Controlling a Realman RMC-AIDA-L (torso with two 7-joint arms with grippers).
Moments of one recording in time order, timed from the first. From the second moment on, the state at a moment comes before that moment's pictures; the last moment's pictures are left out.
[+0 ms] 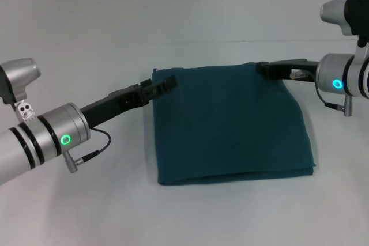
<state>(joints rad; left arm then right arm) -0.68 -2.16 0.28 0.32 1.98 1.22 -1.54 0.77 2.08 -1.01 -0.53 -1.98 -0.71 2.00</state>
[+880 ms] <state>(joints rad) -0.69 -2.17 0.27 0.32 1.98 1.21 -1.54 0.81 2.10 -1.17 -0.47 -1.92 -0.49 1.98</state>
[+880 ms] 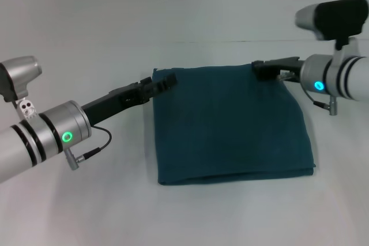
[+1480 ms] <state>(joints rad) -0.75 -2.16 0.33 0.31 1.99 0.95 -1.55 0.65 2.05 -0.94 -0.66 -1.80 -1.05 1.91</state>
